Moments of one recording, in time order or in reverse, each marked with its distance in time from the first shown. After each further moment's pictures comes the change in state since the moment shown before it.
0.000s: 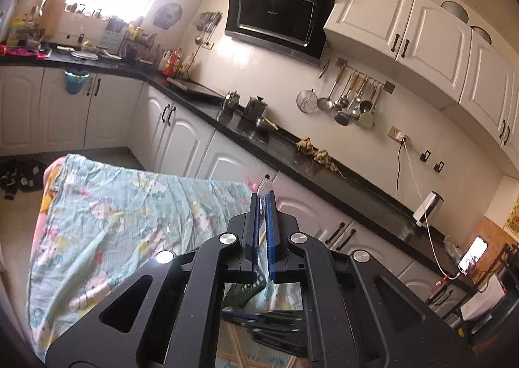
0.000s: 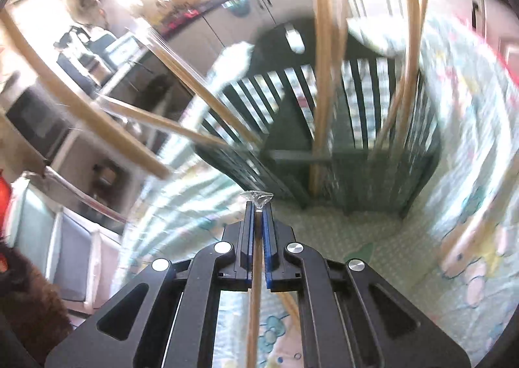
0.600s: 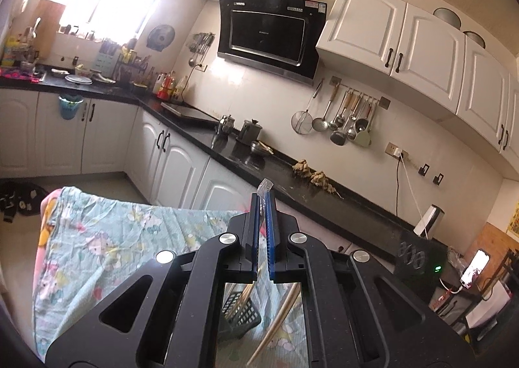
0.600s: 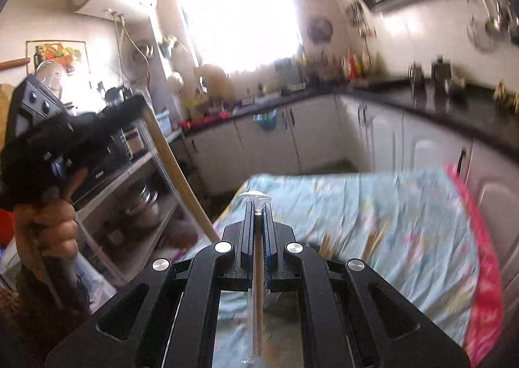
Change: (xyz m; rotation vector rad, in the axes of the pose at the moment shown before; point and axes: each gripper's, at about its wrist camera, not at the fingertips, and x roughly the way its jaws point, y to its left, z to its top) left arm 0.010 -0.019 0.044 0.040 -0.081 -0.005; right arm -0.158 0.049 0.072 -0.228 -0.480 -0.019
